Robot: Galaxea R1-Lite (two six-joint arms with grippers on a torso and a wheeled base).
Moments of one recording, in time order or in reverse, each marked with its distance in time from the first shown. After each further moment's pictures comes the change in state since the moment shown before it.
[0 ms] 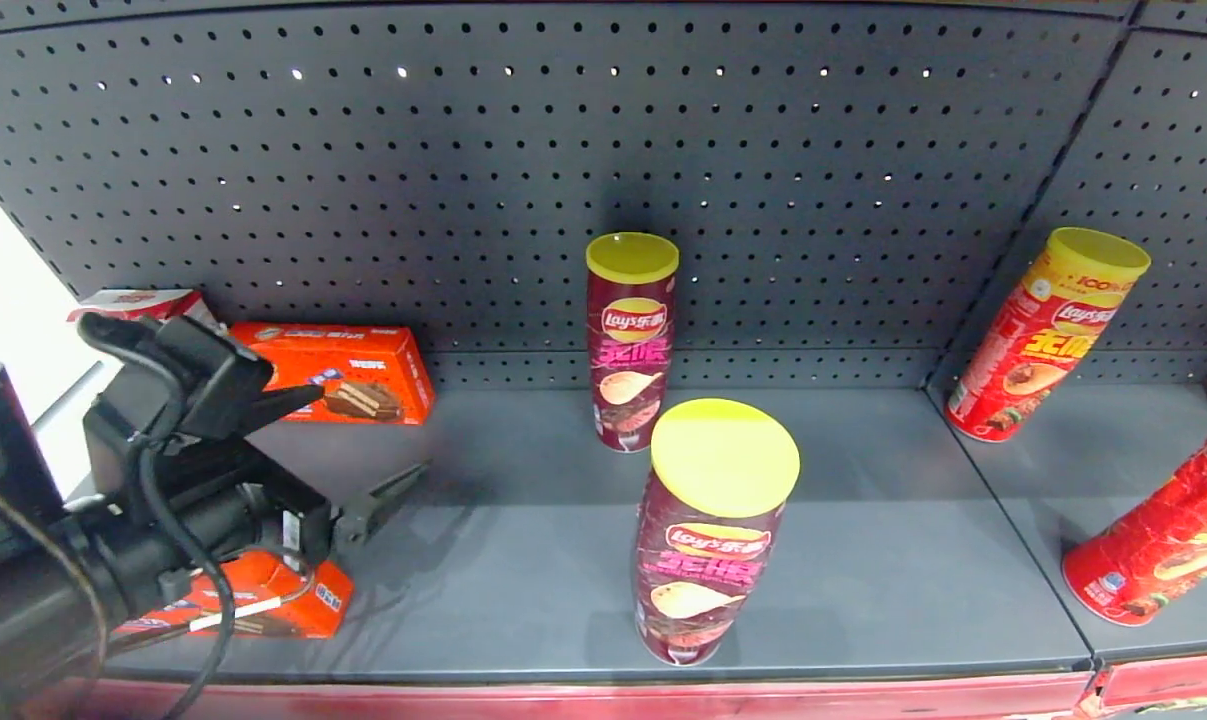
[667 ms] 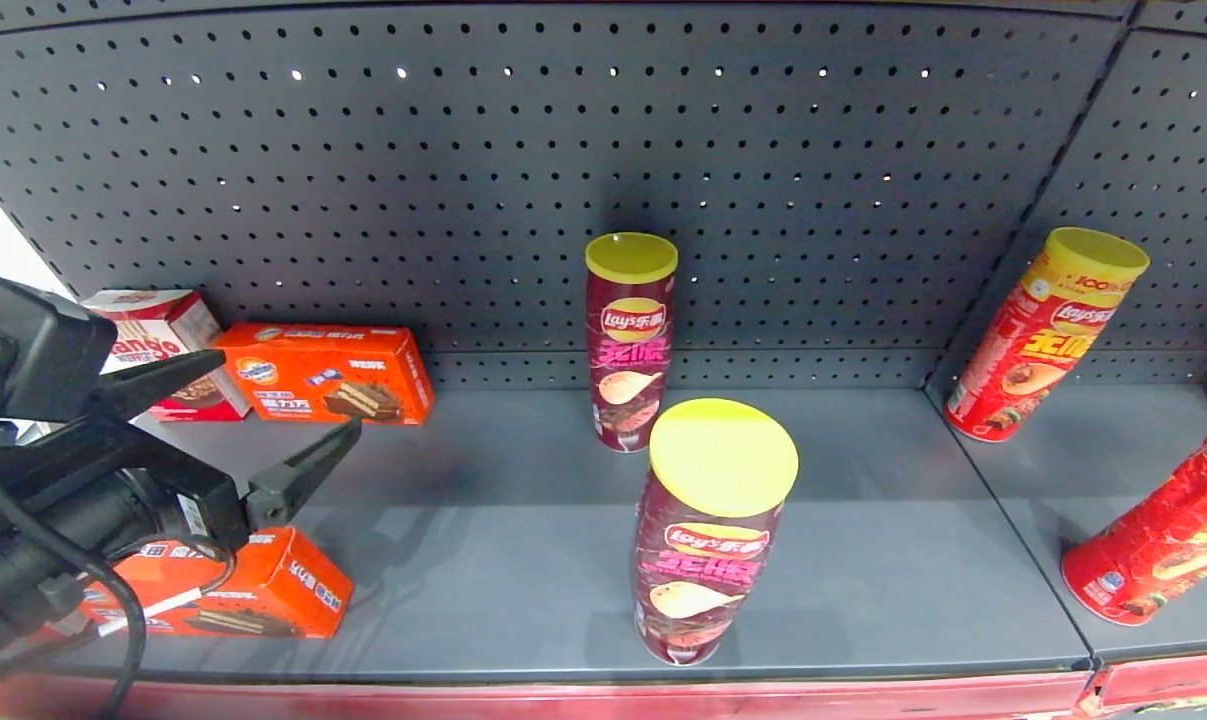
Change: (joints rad) left arm 0.029 -0.134 0.026 -0.033 0.071 -0.034; right arm 0.008 0.023 -0.084 -0.003 0.067 0.025
